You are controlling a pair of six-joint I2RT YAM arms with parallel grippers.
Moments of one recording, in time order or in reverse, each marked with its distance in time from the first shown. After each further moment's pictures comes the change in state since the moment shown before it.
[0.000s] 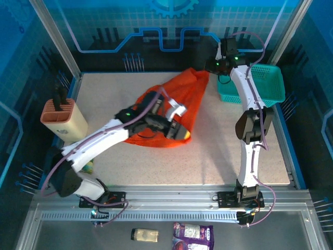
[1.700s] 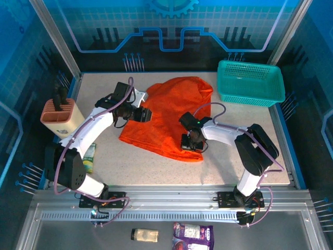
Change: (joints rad) left arm 0.454 0.004 -0.063 -0.166 -0.346 0.209; right arm 0.534 -0.457 -1.234 0.231 0.026 0.462
